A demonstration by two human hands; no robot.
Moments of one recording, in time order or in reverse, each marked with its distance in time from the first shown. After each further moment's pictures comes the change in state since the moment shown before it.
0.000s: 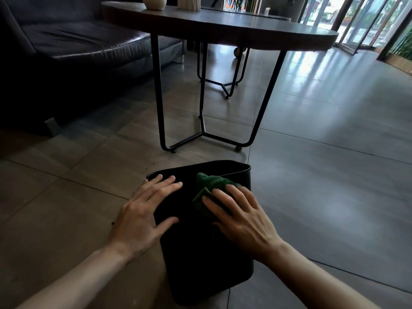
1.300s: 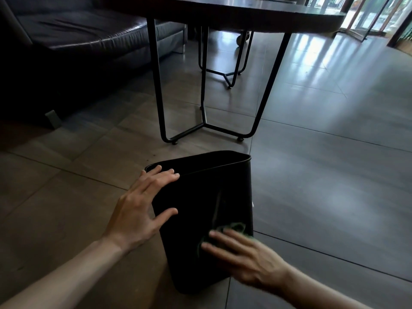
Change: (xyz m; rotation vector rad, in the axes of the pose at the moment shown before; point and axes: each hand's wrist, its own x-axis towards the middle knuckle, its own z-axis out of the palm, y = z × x) left_hand -0.004 -0.007 0.007 -0.020 0.035 0.056; right_hand -0.080 -0.026 0.016 0.101 -0.164 -0.398
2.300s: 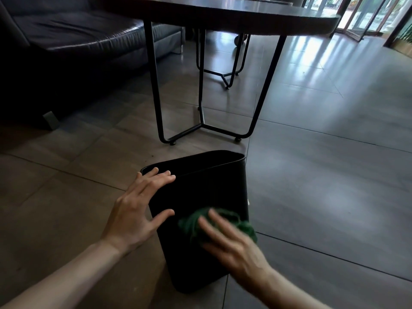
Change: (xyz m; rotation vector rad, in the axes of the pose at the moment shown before) left_hand -0.002 0.006 -0.001 -0.005 -0.001 -0.043; right_hand 0.025 -0.013 -0.003 0.171 0.167 0.268
